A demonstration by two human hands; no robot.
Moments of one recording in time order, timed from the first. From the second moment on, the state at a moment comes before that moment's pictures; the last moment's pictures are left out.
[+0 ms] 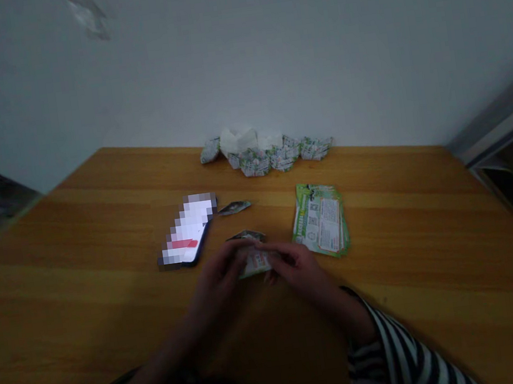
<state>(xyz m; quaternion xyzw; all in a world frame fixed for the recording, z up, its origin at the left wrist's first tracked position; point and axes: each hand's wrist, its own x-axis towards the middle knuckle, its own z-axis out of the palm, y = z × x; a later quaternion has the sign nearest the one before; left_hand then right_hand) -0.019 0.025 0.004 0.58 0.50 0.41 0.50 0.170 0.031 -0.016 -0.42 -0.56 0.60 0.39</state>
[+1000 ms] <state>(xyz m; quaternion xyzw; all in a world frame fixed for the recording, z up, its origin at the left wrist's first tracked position) -0.020 0.023 0.018 0.51 0.50 0.39 0.58 0.171 0.026 -0.010 -0.45 -0.62 0.47 0.44</state>
